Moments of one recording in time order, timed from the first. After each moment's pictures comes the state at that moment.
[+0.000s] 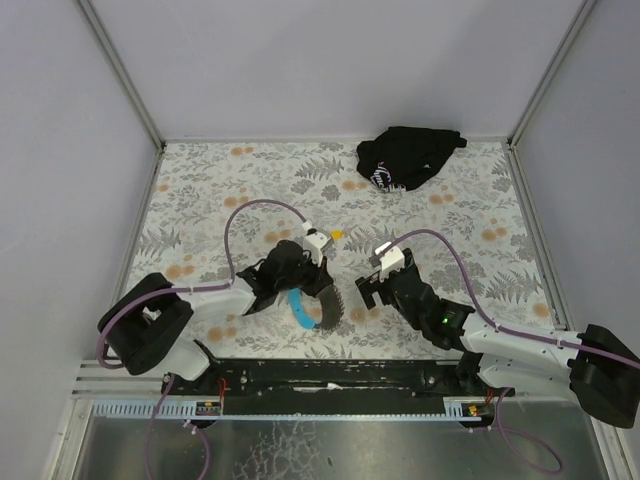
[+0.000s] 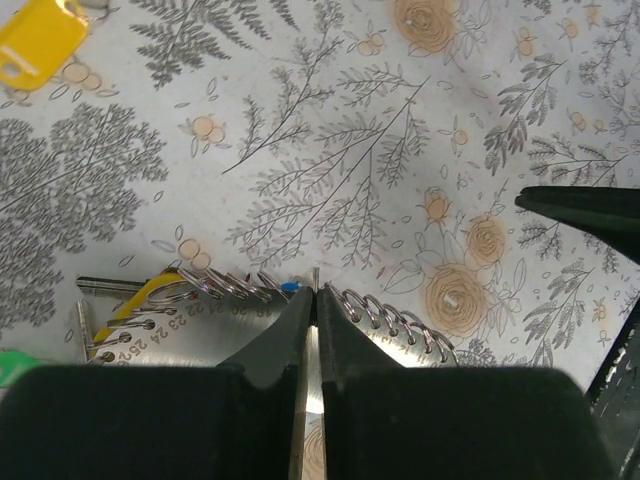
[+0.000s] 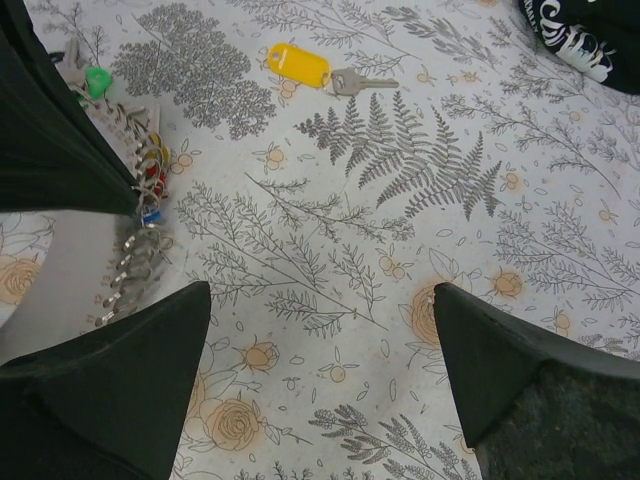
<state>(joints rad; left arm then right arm) -0.76 1.45 0.54 0.38 0.22 -0.24 0.98 0.99 0.34 0.21 0.46 0.05</state>
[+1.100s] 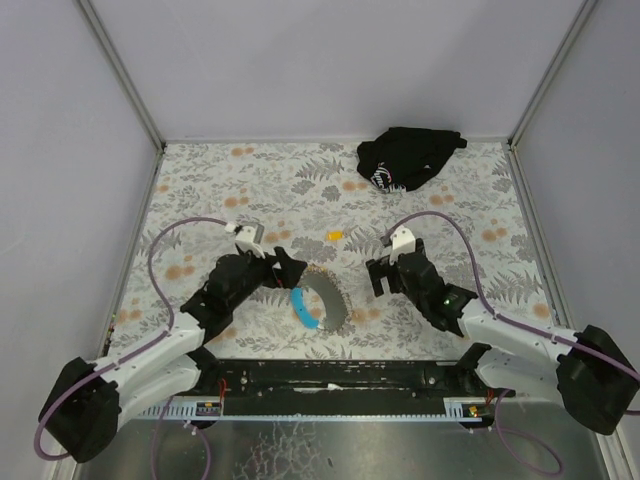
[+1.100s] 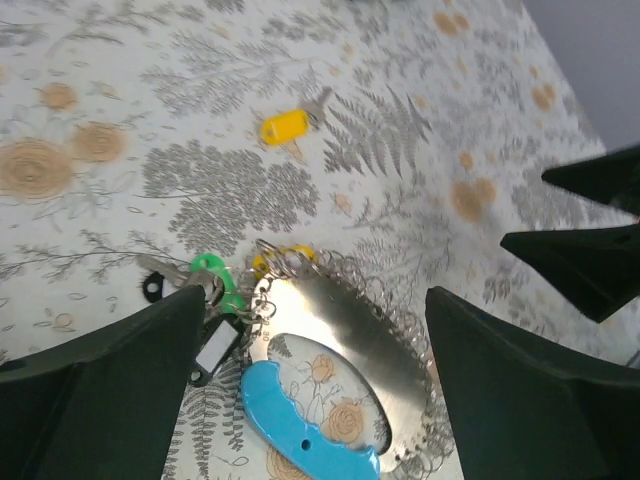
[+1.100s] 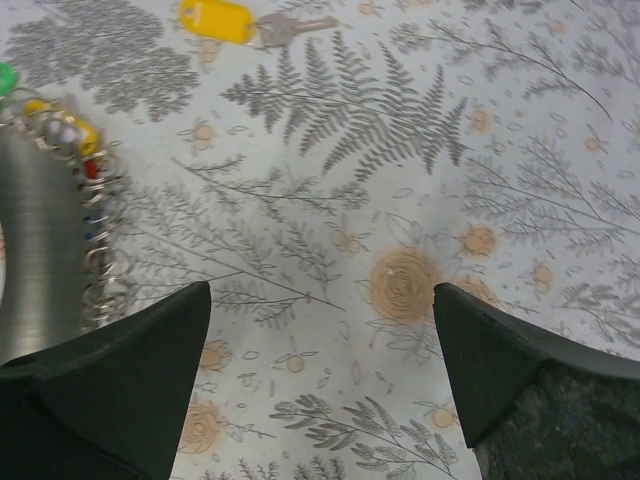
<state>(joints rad) -0.62 0.92 0.31 0.33 0.03 -0.48 0.81 1.05 0.43 0.08 0.35 0.12</state>
